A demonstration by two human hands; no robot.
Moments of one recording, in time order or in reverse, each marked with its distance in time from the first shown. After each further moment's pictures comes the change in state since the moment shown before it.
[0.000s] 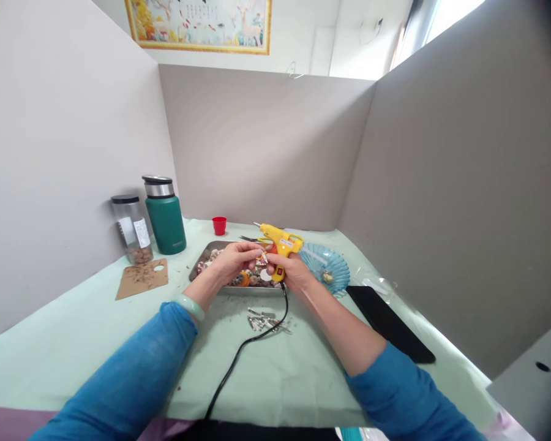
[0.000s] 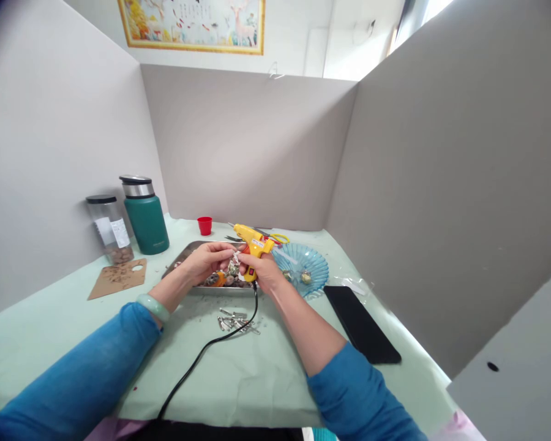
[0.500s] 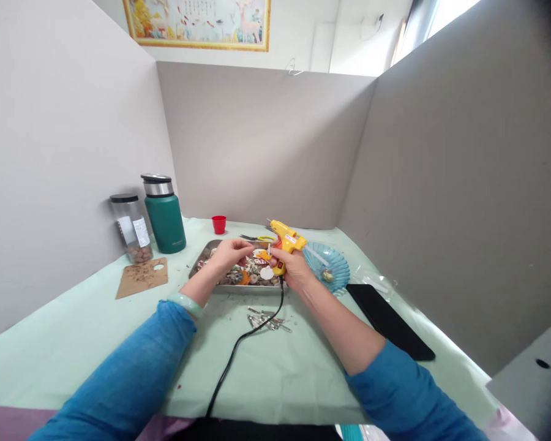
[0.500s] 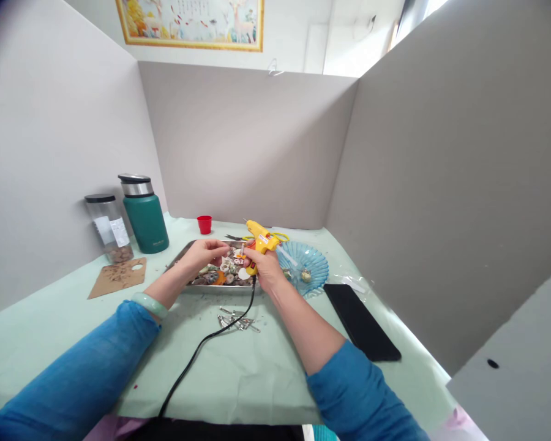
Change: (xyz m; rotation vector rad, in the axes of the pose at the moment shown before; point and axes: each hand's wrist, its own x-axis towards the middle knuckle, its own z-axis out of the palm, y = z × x) left_hand 0.007 -0.002 -0.015 0.391 0.262 0.035; right_hand 0.005 0.002 0.002 0.090 0.189 -0.057
